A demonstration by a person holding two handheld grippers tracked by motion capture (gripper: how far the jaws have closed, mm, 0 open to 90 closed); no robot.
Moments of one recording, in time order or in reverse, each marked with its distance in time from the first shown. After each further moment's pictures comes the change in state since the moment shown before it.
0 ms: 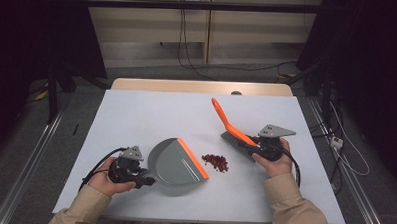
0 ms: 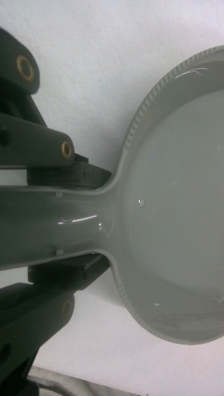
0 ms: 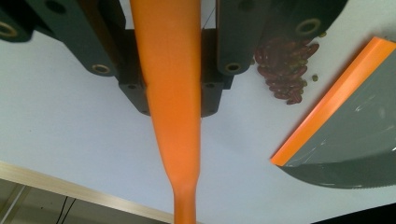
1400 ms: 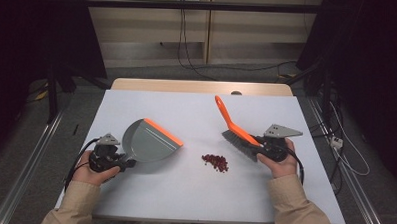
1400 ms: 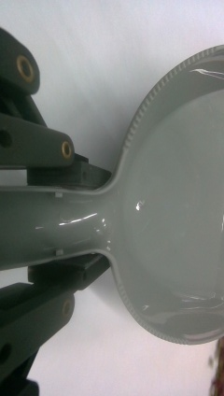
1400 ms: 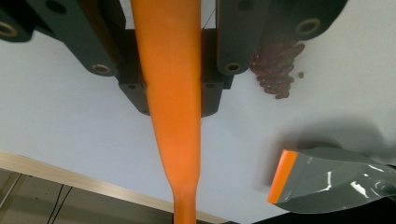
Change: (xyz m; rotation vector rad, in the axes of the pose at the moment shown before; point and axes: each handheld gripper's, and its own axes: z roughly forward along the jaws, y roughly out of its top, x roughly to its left) left arm 0.039 -0.020 -0.034 -0.116 0.223 -0.227; right arm -0.004 0.002 -0.013 -0.041 0.032 0.004
